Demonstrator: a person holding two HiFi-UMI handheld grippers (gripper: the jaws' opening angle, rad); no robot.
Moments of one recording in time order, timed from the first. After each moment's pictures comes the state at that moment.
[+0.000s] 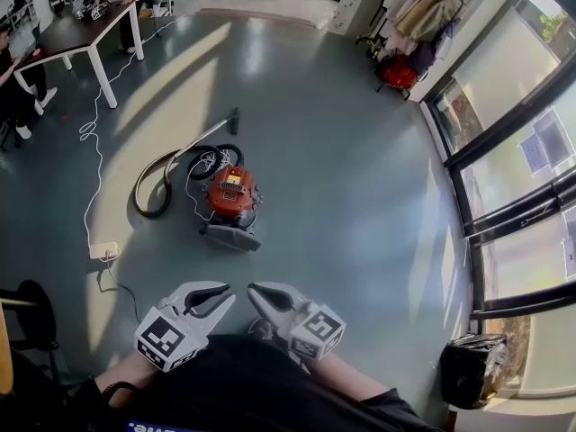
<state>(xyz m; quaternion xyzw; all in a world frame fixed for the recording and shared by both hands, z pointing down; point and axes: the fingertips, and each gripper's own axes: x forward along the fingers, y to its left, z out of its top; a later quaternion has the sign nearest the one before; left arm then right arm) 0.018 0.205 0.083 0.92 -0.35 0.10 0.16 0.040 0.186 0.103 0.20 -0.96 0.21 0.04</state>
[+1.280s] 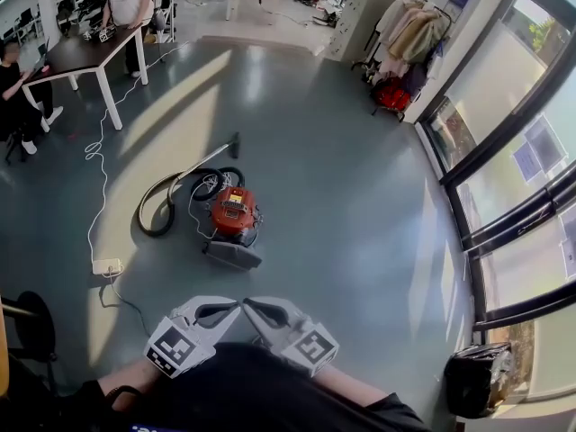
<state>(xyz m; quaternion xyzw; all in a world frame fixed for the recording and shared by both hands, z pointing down) 0.032 0.238 0.078 0.93 -0.33 0.13 0.10 0.028 0.230 0.069 0.19 -0.98 0.09 0.04</state>
